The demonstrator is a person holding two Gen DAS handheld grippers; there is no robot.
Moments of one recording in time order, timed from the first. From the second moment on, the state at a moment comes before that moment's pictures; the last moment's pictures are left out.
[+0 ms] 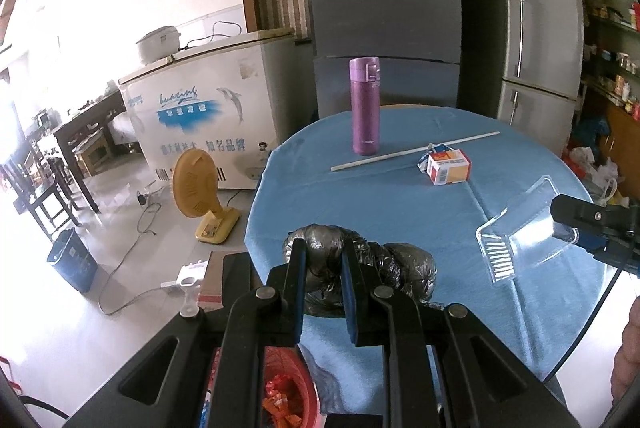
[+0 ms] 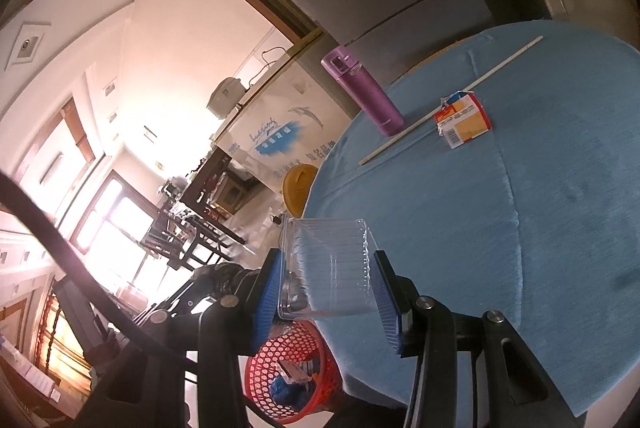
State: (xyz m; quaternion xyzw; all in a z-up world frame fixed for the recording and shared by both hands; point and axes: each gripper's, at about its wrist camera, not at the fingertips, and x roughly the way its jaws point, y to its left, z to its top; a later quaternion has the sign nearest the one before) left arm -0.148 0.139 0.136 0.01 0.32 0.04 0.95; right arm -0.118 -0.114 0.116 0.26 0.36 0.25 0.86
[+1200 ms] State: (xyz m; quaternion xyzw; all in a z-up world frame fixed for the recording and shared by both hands) left arm -0.157 0.180 0.109 -0.01 0.34 0.08 0.94; right arm -0.118 -0.045 0.097 0.22 0.40 0.30 0.84
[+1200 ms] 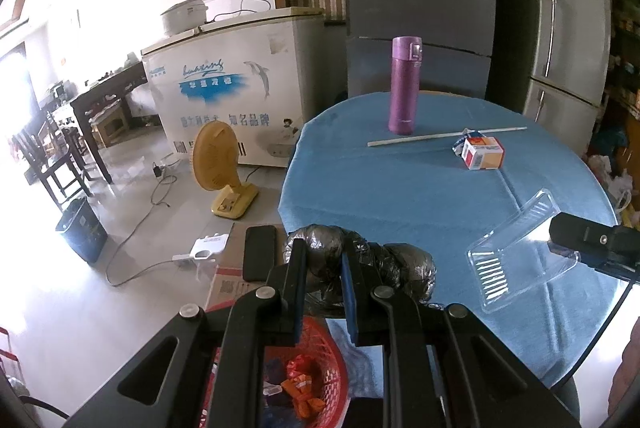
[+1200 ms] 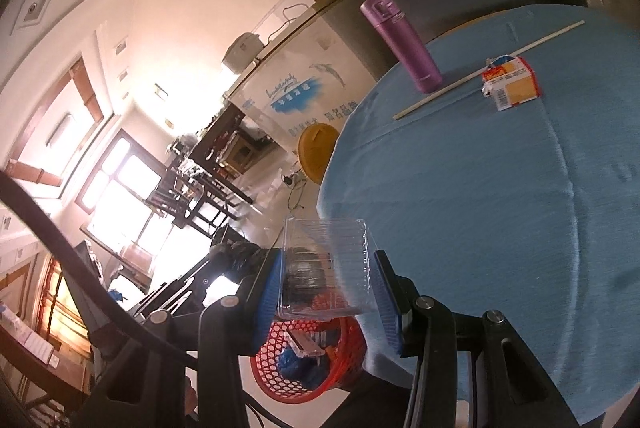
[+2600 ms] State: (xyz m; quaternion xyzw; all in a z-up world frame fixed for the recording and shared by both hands) left arm -0.167 0.259 0.042 -0.04 0.42 0.16 0.89; right arm -0.089 0.075 0.039 0.14 0.50 0.36 0.78
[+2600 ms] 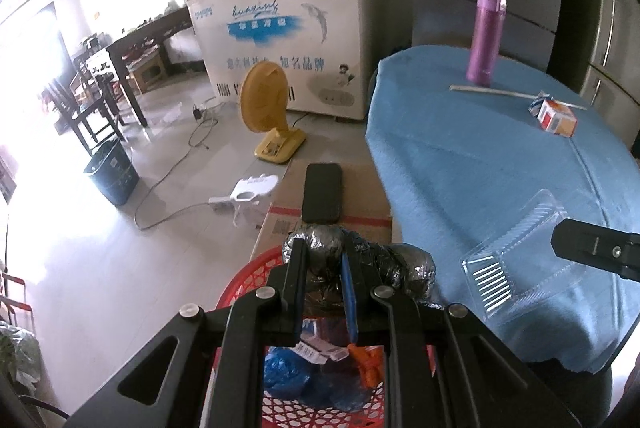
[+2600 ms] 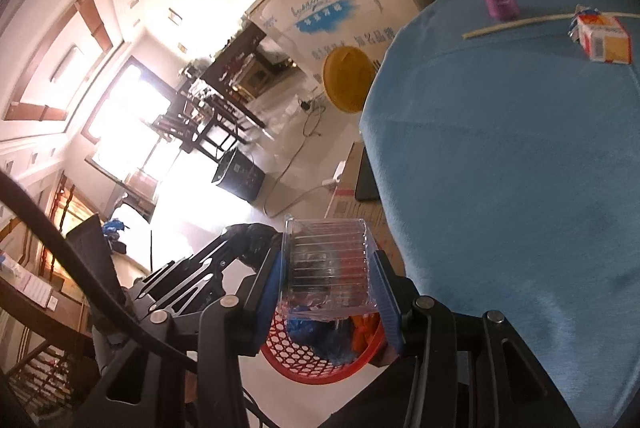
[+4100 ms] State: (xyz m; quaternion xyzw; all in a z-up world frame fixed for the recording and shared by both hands) left arm -0.163 0.285 0.006 -0.06 0.47 0.19 0.86; right arm -0.069 0.068 0.003 0.18 0.53 0.35 0.75
